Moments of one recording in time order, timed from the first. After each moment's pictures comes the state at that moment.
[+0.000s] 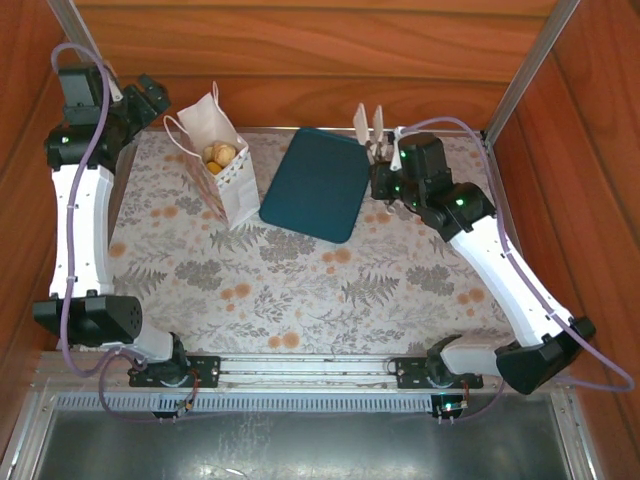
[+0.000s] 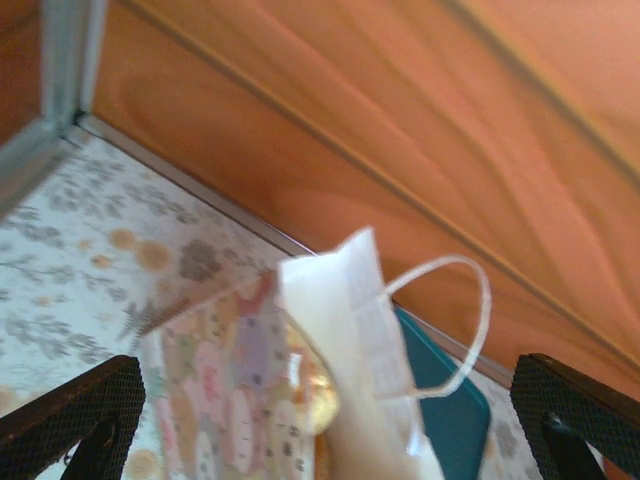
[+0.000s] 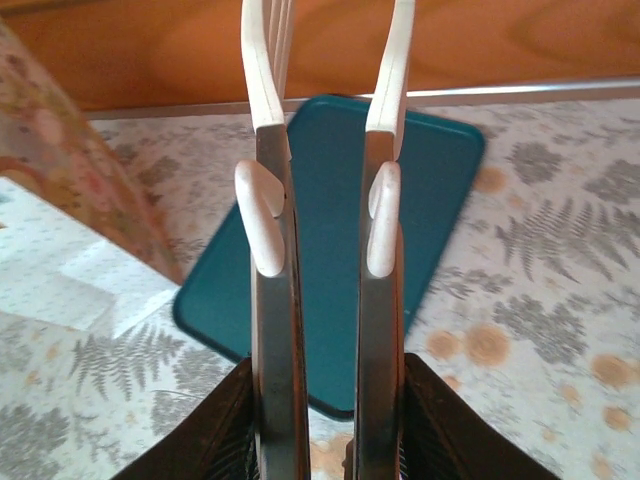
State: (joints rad) left arm 0.10 1.48 1.83 -0.81 0.11 -0.63; right arm 0.55 1.26 1.43 -0.77 0.14 0.36
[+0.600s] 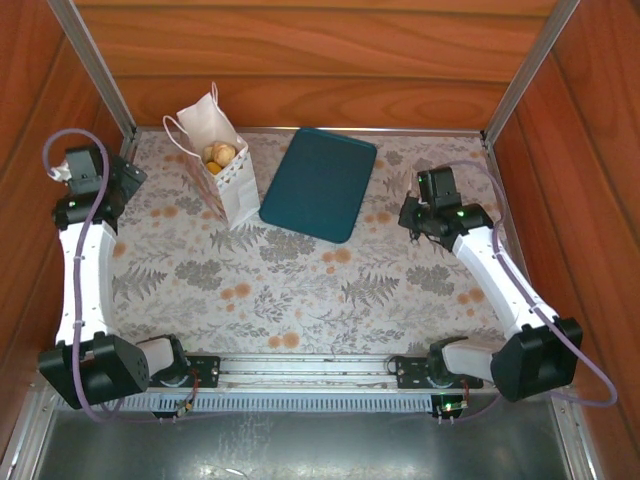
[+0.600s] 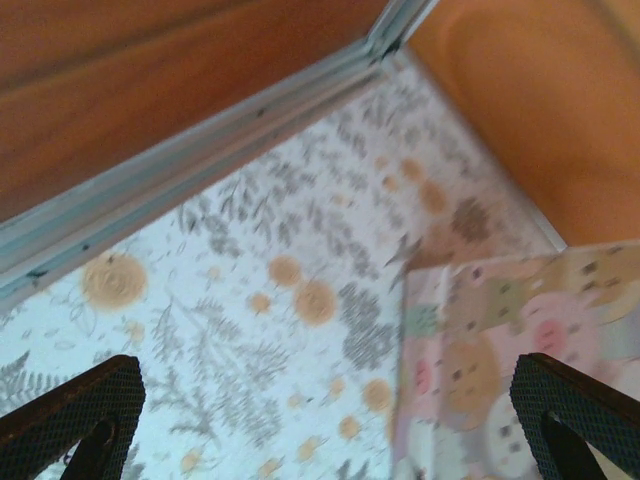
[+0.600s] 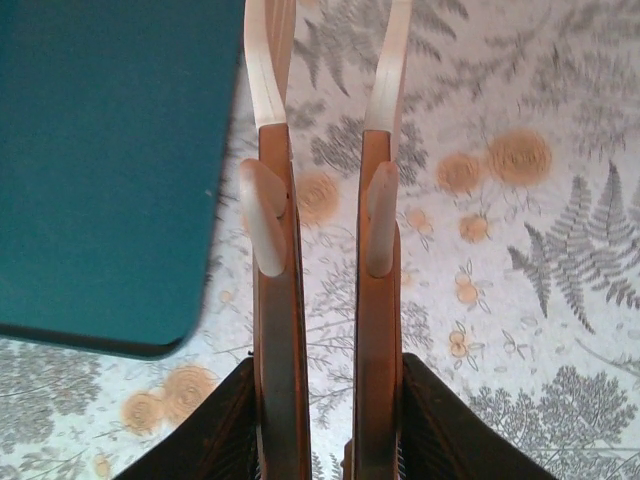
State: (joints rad) left arm 0.23 1.20 1.21 -0.77 -0.13 -0.69; right arm 0.30 1.24 1.06 -0.75 0.11 0.48
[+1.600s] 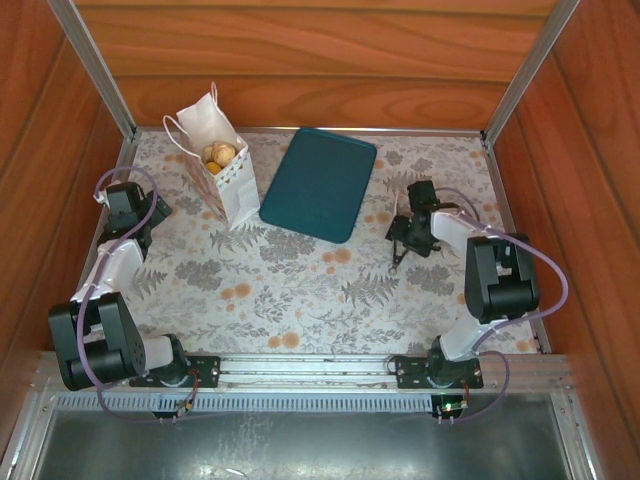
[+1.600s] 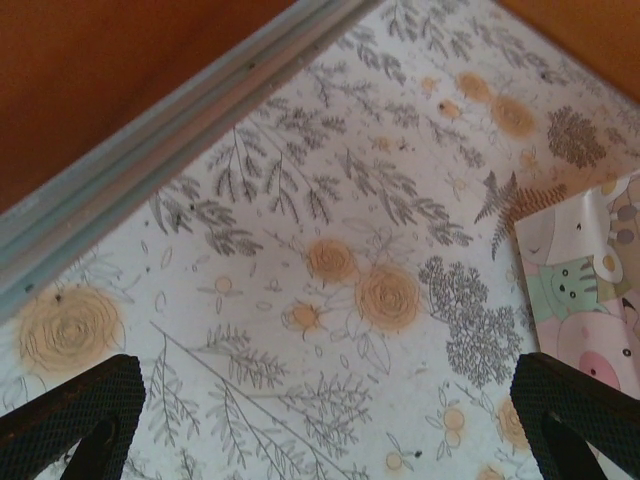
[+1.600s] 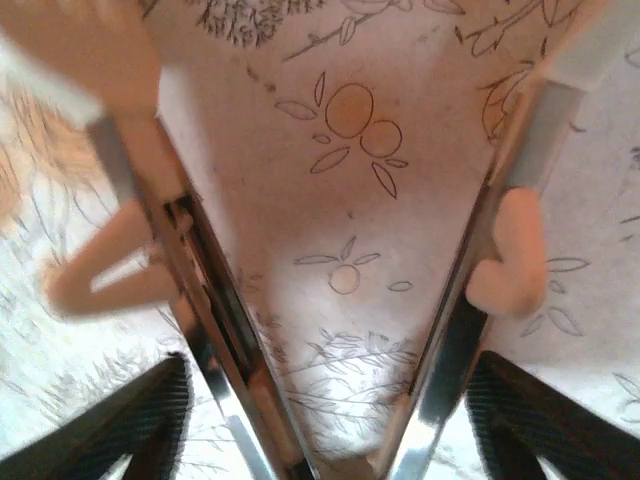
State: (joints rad) left arm 0.22 1.28 0.73 -0.14 -0.16 -0.44; right arm 0.18 1.69 0.97 -0.54 -0.05 0.55
